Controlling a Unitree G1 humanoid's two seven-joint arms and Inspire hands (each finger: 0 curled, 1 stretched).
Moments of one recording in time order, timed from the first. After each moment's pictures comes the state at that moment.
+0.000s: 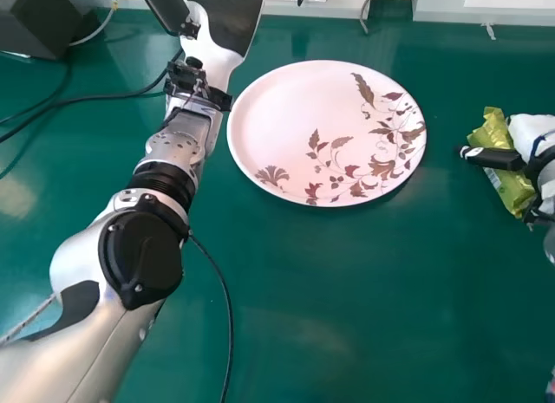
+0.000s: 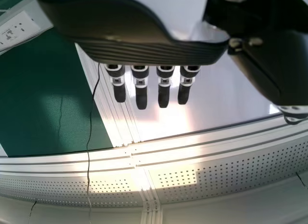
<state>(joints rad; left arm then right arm) -1.33 0.04 0.80 1.31 -0.79 0.06 -0.83 -0.57 -0.87 0.26 0.22 -0.92 0.44 0.46</state>
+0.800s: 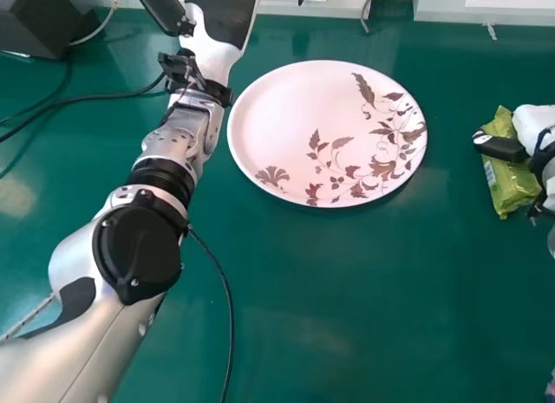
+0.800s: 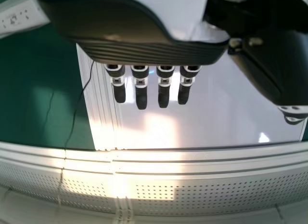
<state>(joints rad) -1.35 0.04 0.86 1.32 -0.85 0.17 -0.77 -0.56 -0.87 0.24 0.19 -0.92 0.44 0.48</state>
